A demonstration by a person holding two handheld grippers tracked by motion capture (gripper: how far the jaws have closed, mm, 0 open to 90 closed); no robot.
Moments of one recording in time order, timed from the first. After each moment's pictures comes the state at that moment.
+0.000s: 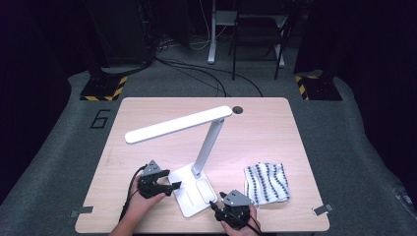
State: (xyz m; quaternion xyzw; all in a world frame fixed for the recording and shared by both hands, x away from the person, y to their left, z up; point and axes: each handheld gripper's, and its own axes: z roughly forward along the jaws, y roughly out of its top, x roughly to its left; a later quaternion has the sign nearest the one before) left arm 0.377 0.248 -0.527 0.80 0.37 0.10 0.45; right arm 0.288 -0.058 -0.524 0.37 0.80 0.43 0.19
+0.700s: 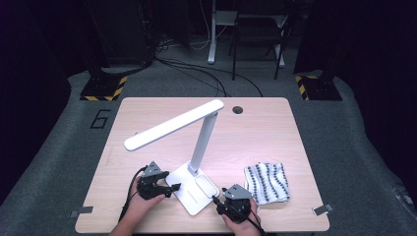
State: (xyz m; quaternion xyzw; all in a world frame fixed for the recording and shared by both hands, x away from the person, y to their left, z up) left arm 0.373 0.249 -0.527 0.81 0.37 0.10 0.43; right arm 0.306 -0.062 -0.523 0.39 0.80 0.42 0.19
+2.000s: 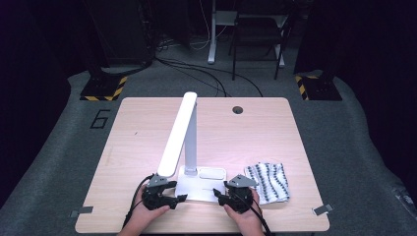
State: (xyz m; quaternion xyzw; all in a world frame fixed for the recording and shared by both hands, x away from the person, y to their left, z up) left arm 0.344 0.227 -0.523 0.83 0.33 0.07 0.44; right arm 0.331 -0.071 -0.517 0.42 0.78 0.43 0.15
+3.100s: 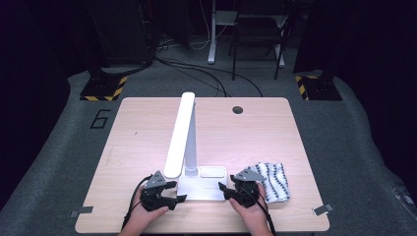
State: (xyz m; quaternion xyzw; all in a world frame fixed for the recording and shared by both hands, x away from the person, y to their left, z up) left arm 0.338 0.231 -0.516 0.82 0.33 0.07 0.46; right arm 0.341 -0.088 -0.503 0.43 0.77 0.44 0.16
